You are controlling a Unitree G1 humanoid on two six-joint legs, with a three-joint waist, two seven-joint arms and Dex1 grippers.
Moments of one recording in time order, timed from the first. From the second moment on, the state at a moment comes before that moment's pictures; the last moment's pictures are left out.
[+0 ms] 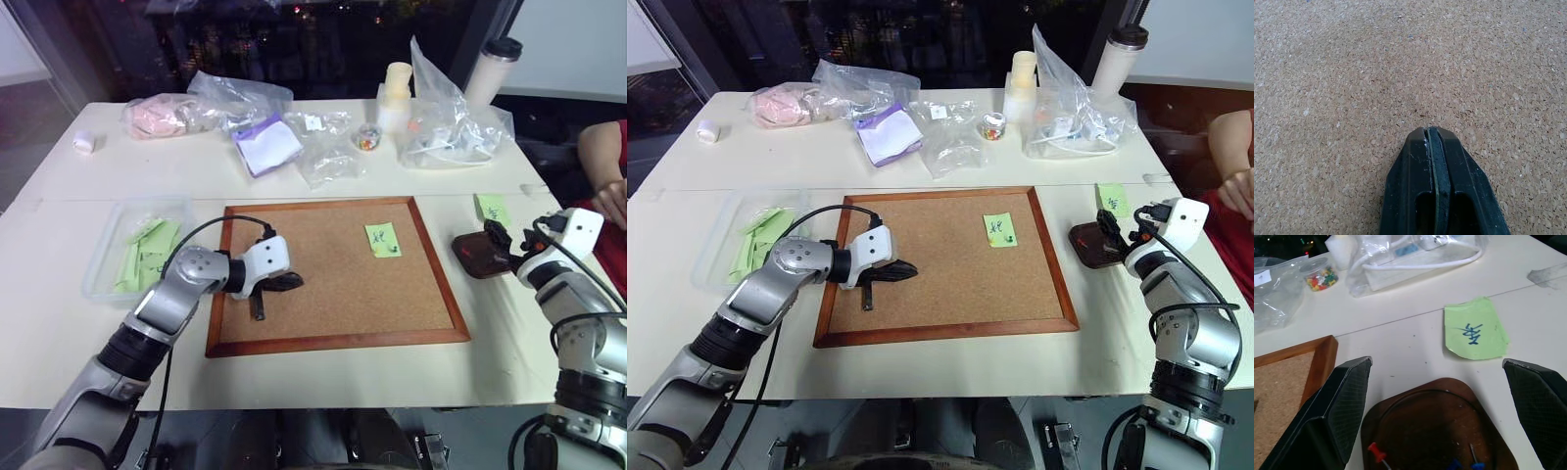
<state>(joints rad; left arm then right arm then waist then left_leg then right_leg) -0.49 0.60 -0.36 -0.04 -0.09 0.40 -1.02 -0.25 -0.49 -0.50 -0.02 0.50 0.62 0.26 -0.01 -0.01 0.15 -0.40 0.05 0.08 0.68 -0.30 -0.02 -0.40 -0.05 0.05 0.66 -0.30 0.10</state>
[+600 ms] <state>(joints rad) -0.48 0.60 -0.36 -0.04 -0.09 0.40 -1.02 -0.20 -0.49 -0.05 -0.16 0.37 0.49 0.53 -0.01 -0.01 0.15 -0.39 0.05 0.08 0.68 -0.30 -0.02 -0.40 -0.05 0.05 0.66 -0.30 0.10</state>
